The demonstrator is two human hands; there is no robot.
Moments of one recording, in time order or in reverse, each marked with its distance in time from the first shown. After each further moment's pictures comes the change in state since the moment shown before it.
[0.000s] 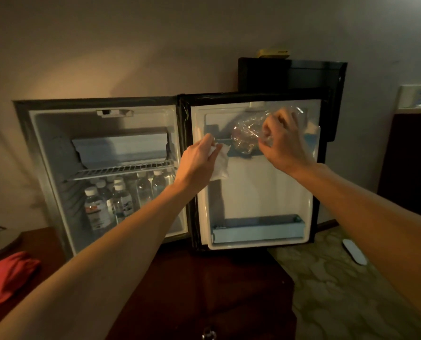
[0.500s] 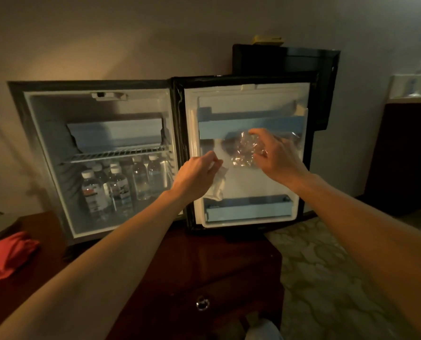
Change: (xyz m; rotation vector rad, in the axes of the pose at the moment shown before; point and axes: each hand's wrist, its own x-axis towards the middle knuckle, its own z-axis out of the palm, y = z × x) left_hand -0.057 -0.003 0.018 0.199 -0.226 -0.021; right_hand -0.066 -0.021 -0.018 0.174 -0.208 0.040
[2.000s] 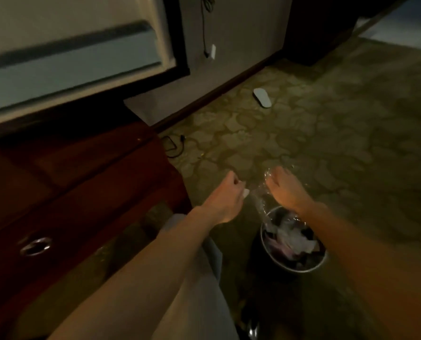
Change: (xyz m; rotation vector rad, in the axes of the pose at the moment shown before) left_hand -0.198 0.146 0.427 -0.292 -0.966 0.081; right_hand -0.475 0.176 0.020 -0.061 -0.643 1.227
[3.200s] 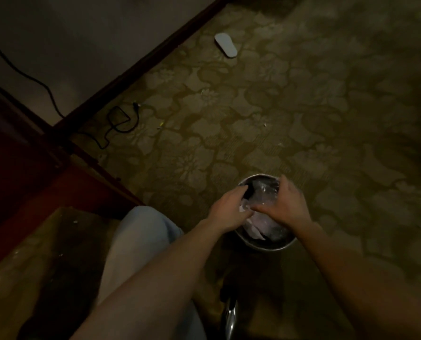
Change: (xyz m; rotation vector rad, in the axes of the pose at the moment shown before) left_hand 0.074 0.008 0.182 -0.232 -0.274 -0.144; right_hand -0.015 0.175 0.089 -0.063 -0.029 0.363
